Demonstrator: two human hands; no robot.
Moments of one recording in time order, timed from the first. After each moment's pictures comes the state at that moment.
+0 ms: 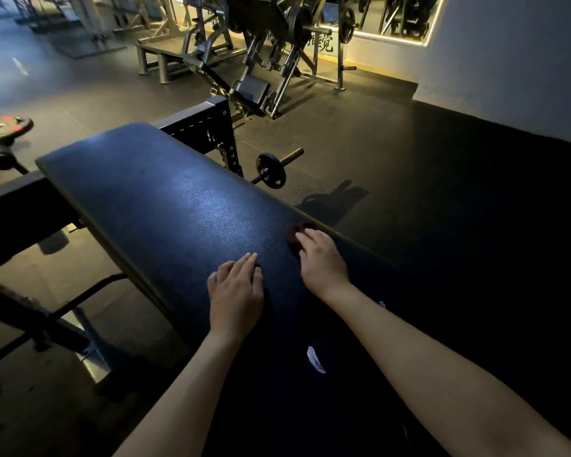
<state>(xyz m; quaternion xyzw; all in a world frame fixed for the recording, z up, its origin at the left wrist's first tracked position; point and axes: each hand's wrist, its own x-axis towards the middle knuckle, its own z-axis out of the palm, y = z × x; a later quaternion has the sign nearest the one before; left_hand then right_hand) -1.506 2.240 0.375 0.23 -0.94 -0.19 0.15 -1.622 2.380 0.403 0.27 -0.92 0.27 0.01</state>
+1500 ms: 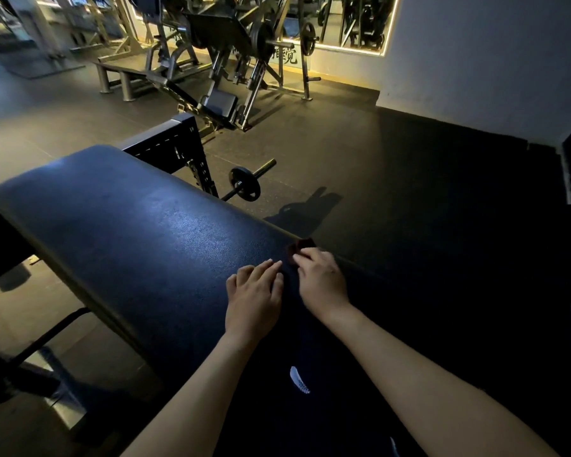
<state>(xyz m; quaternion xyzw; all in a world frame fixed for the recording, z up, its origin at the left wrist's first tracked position) -1.556 2.280 0.377 0.12 -0.97 -0.19 0.10 -1.623 2.415 0.397 0.22 -0.94 0.25 0.05</state>
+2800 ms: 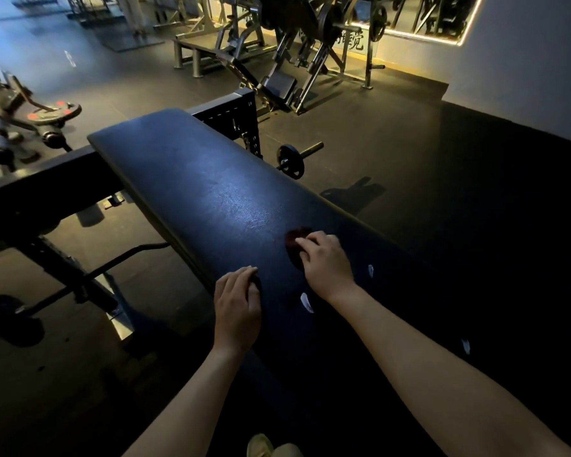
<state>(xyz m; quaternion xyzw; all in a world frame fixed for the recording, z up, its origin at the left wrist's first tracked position) -1.395 2.297 0.360 0.25 -0.88 -0.29 0.28 -1.542 2.428 0.406 0.34 -0.90 0.26 0.03</state>
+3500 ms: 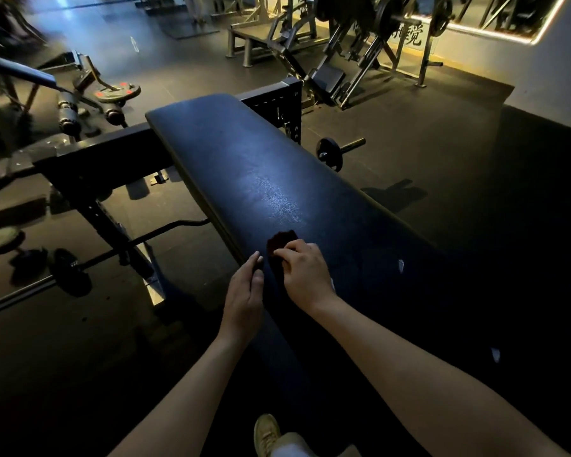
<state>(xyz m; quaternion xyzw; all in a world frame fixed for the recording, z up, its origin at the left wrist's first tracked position) -1.347 2.295 0.360 0.30 -0.79 -0.47 0.25 -1.468 2.383 0.393 0.41 -0.86 0.31 -0.03</state>
